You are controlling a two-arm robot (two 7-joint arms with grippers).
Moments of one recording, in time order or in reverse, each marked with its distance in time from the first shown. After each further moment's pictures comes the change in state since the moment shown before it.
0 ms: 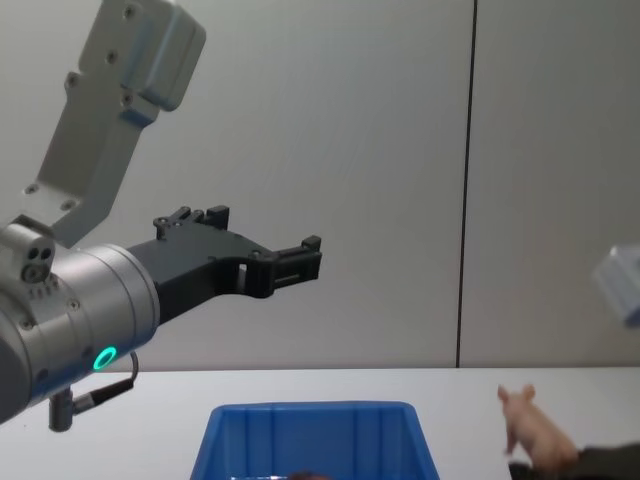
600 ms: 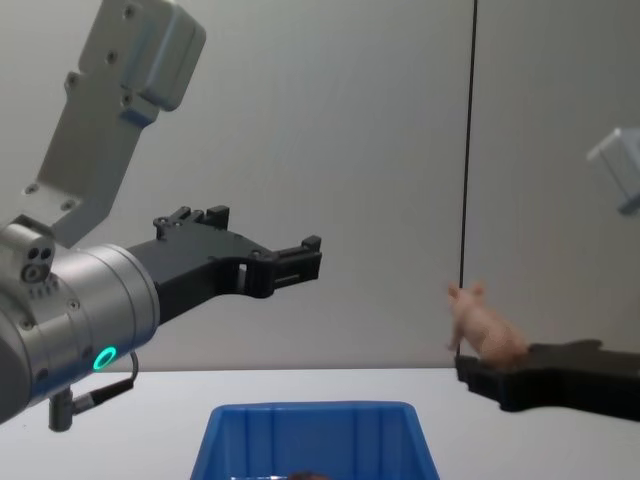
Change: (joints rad) left arm 0.000 0.000 0.000 0.000 0.000 0.000 0.000; right arm 0.053 0.004 0.017 -0.050 0.035 -0.078 0.149
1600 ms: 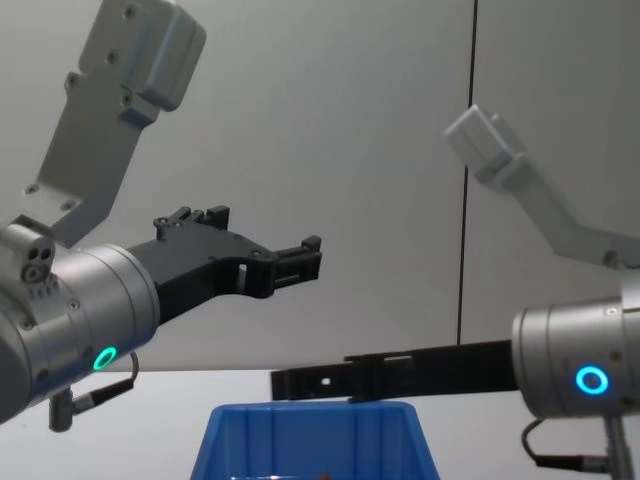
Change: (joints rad) left arm 0.000 0.000 0.000 0.000 0.000 0.000 0.000; right arm 0.159 -0.088 -0.060 0.092 0.115 0.269 0.339
